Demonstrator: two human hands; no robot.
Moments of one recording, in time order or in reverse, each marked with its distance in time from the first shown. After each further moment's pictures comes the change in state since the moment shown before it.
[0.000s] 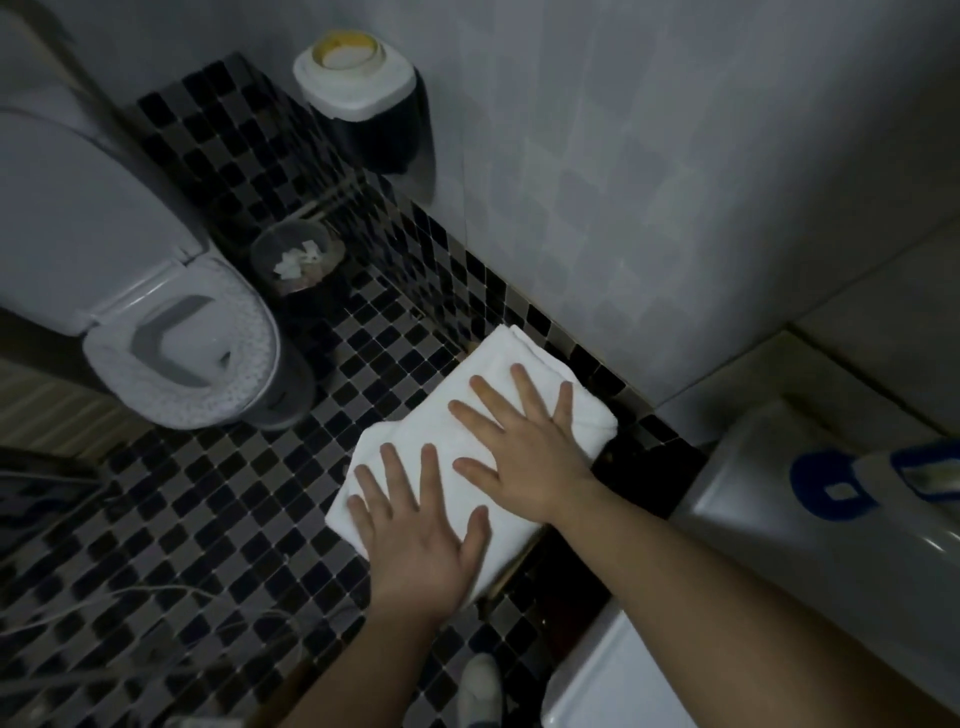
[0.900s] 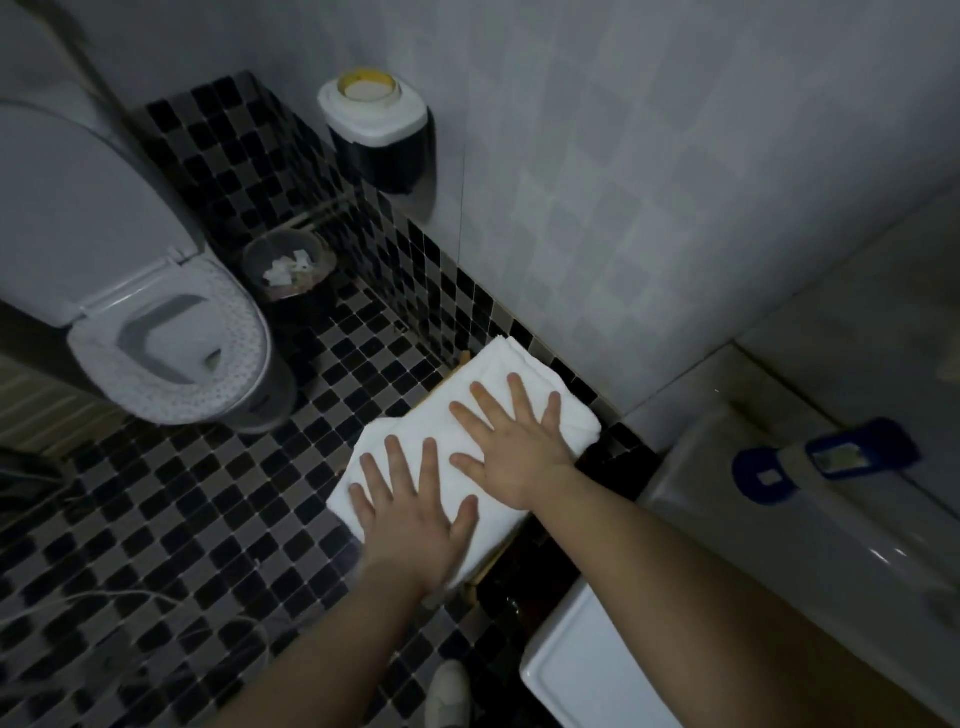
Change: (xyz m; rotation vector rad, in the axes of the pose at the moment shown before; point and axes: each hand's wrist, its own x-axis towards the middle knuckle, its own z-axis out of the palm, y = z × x) left_hand -0.004 0.000 -0.019 -0.028 -0.149 0.021; right_hand -0.009 -0.017 -0.018 -0.125 -0.198 0.097
